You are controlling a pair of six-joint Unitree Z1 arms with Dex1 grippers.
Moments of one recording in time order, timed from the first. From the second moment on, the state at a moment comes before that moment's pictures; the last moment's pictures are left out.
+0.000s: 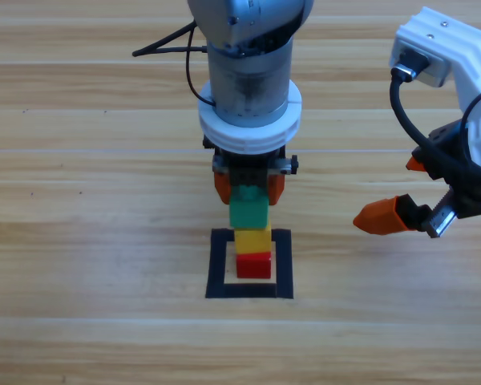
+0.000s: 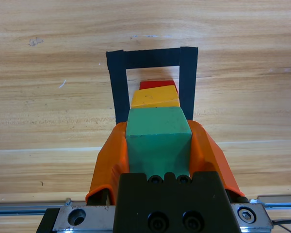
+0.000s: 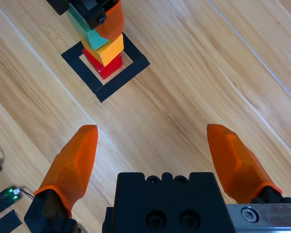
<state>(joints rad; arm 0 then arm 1) -0.89 2.32 -2.24 1.41 0.10 -0.92 0.92 1.57 -0.96 0.28 -0.05 -0.01</state>
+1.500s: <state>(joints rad) -0.96 1.85 -1.99 1.40 0.43 -0.97 0.92 1.57 -0.95 0.28 -0.03 -0.02</state>
